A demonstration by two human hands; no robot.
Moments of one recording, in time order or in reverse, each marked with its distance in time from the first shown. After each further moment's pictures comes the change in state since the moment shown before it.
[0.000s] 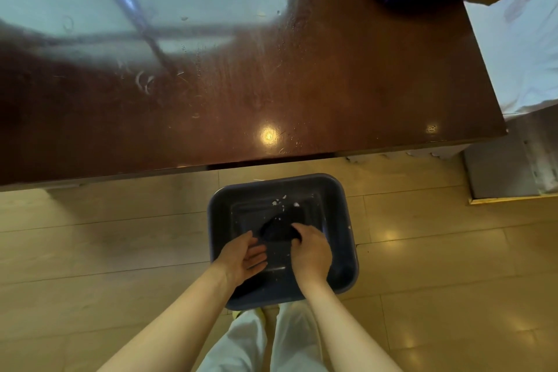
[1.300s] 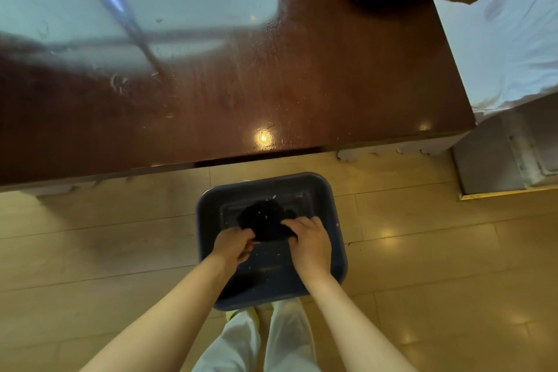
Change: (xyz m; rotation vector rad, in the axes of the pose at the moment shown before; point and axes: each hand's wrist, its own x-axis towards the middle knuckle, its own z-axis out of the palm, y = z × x) left_hand -0.003 0.010 0.021 0.193 0.072 0.167; right_hand 0.012 0.026 -0.027 -0.050 -0.013 -0.246
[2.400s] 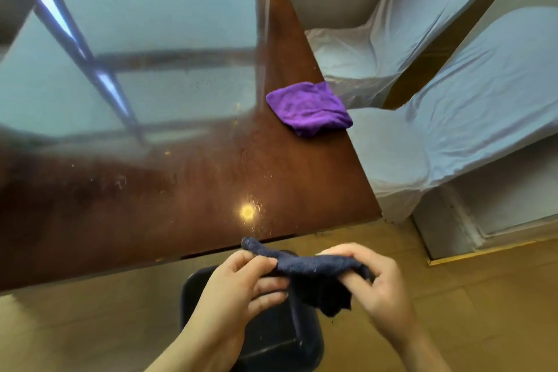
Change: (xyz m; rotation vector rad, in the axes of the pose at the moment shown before) left_hand -0.261 0.105 0.047 -0.115 -0.345 0.418; right_hand -0.054 -0.084 -0.279 0.657 0.122 -0.332
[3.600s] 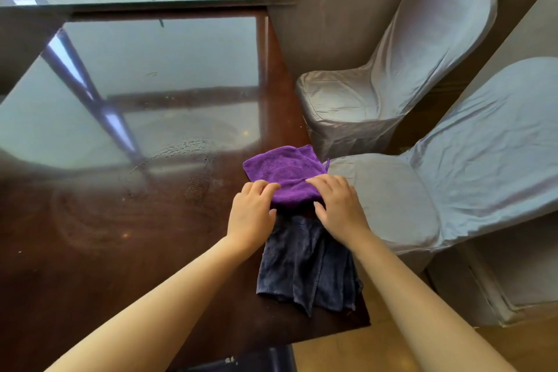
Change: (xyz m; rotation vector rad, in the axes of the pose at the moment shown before) left_hand 0.236 0.119 0.099 1.499 0.292 0.924; right_hand 0.278 0.070 -0.076 -0.920 0.020 -0.282
